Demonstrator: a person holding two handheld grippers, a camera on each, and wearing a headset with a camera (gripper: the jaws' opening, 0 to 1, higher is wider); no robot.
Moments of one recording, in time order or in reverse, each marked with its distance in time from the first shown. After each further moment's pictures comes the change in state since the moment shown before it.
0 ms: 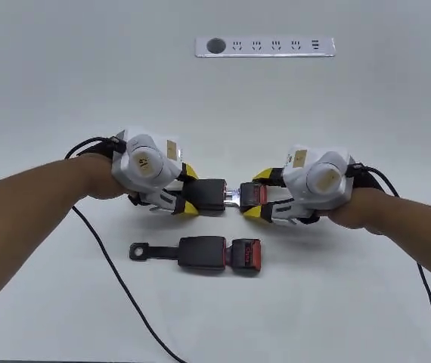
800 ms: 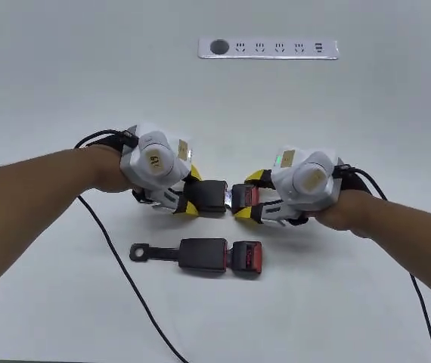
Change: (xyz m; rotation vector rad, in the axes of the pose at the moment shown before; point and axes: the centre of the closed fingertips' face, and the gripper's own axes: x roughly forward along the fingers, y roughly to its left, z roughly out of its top) left arm 0.005 0.003 -0.003 0.058 0.063 -0.043; right arm 0.021 0.013 0.013 0.010 0.018 0.000
